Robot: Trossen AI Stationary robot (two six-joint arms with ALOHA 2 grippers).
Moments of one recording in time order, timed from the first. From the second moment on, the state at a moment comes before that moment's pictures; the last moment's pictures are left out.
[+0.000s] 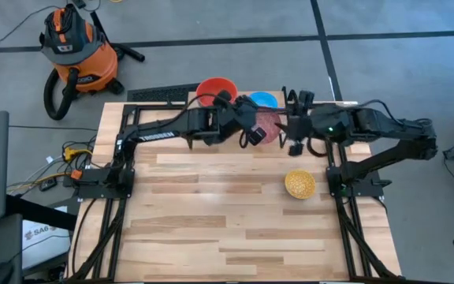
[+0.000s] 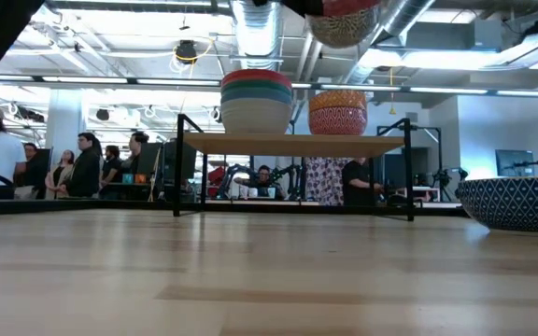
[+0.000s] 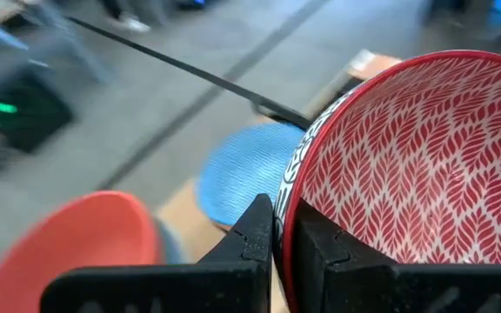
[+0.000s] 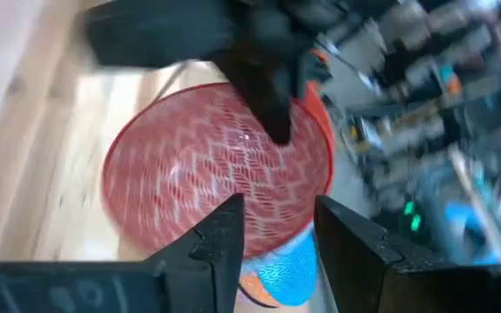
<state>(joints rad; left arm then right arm) 0.05 2.06 2.36 -0.87 -0.76 -0.19 0.03 1.14 1.43 -0.80 0.57 -0.46</state>
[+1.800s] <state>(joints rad) 0.19 2.05 2.35 -0.99 -0.01 -0.33 0.08 1.35 1.43 -1.06 0.30 -0.97</state>
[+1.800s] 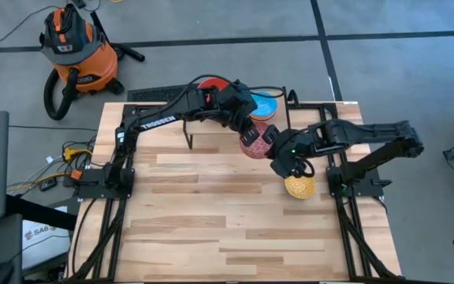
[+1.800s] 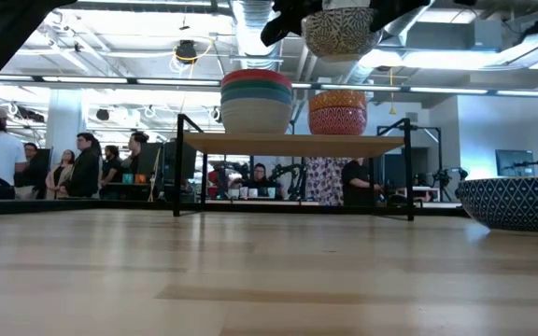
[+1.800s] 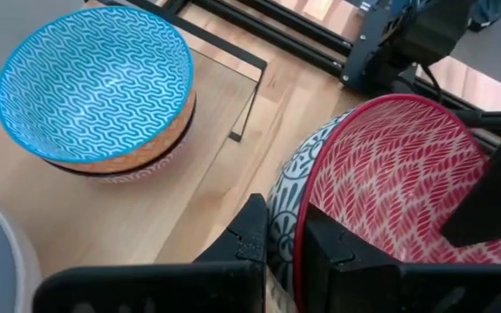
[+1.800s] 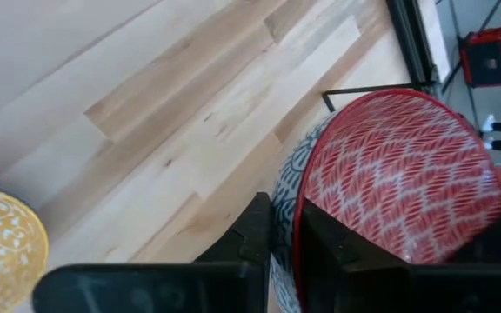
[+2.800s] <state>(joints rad) 0.25 1.99 2.36 -0.91 -0.02 -0.35 -0.02 1.34 1.44 -1.04 0.15 -0.83</state>
